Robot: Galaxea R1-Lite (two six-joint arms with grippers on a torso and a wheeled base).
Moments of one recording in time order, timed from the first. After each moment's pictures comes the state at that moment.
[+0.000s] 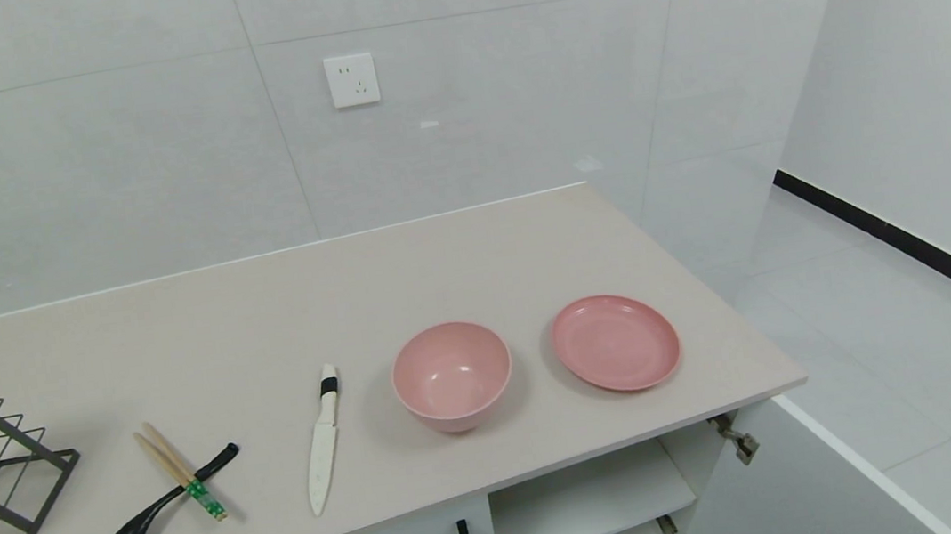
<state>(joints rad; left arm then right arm) 0.00 0.00 0.00 0.00 0.05 -0.03 0.05 0.31 -0.17 -0.15 0.27 -0.06</state>
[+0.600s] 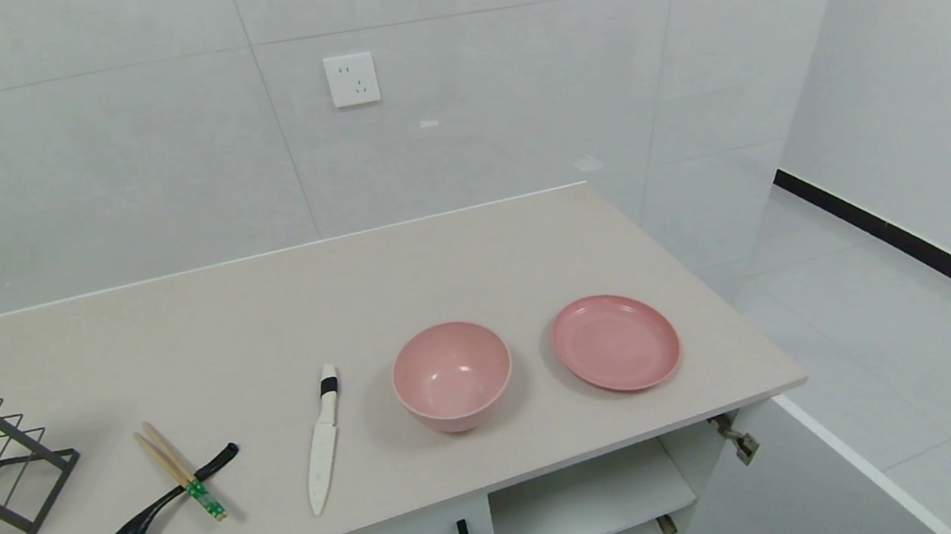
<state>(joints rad) 0.00 0.00 0.00 0.00 0.06 -0.04 0.11 0.74 -0.25 -0.15 0.28 -0.06</state>
